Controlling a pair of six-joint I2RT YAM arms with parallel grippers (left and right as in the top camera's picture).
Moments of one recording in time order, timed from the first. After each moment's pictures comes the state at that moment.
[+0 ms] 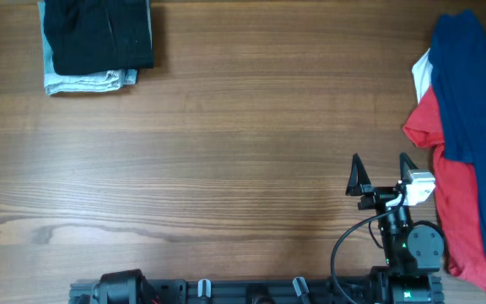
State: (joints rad) left arm 0.11 0.17 1.50 -1.38 0.44 -0.25; right arm -0.01 0.02 0.01 0.00 -0.08 0.17
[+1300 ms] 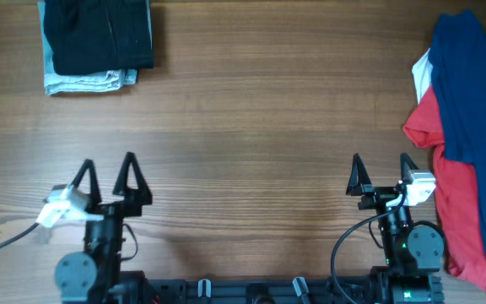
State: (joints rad) left arm -0.01 0.01 0.25 -0.14 0.00 -0.54; right arm -0.01 0.02 0.01 0.00 -0.08 0.17
